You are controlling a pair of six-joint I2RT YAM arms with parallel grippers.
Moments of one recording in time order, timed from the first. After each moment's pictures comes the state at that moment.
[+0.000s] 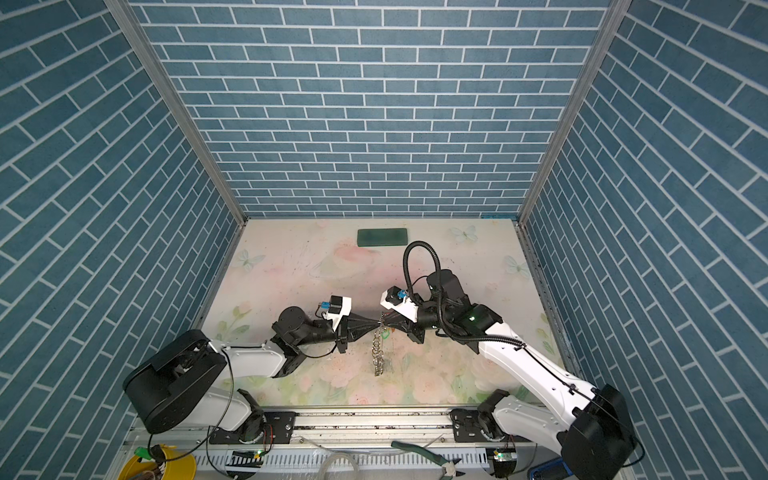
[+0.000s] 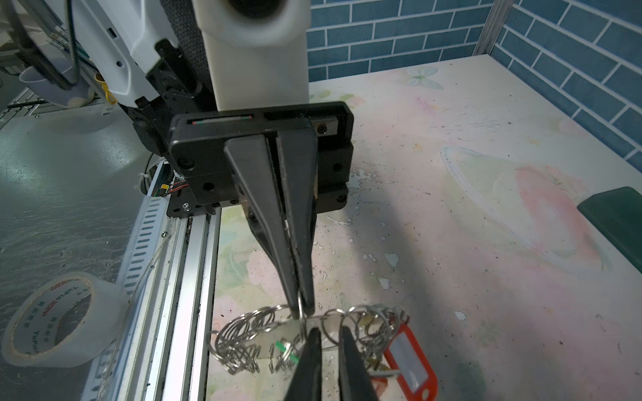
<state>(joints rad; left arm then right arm) -0.71 1.45 0.34 1.26 0.78 -0.23 0.69 1.07 0.78 -0.33 -0.71 -0.41</state>
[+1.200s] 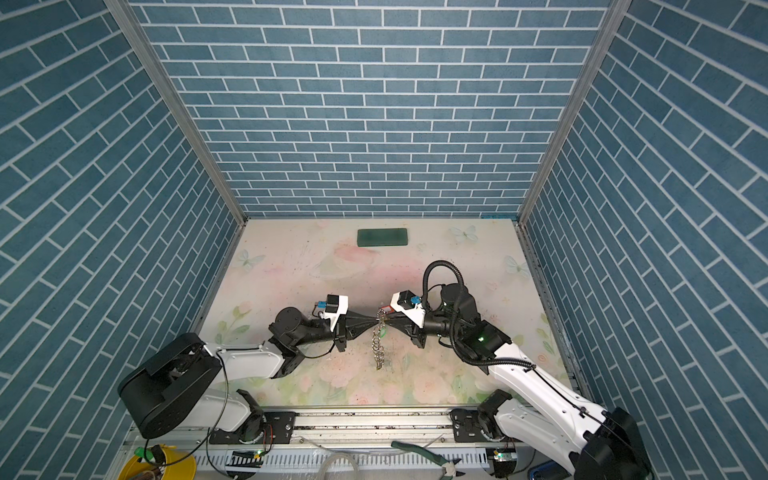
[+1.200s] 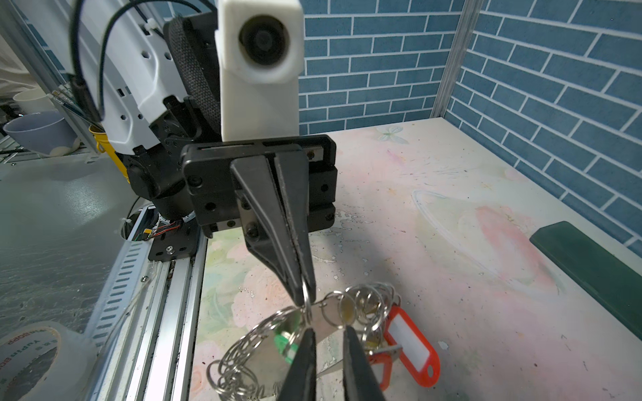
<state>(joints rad) -0.71 1.42 0.34 1.27 0.76 -0.23 0.69 0.95 0.61 -0.04 -0.68 -0.26</state>
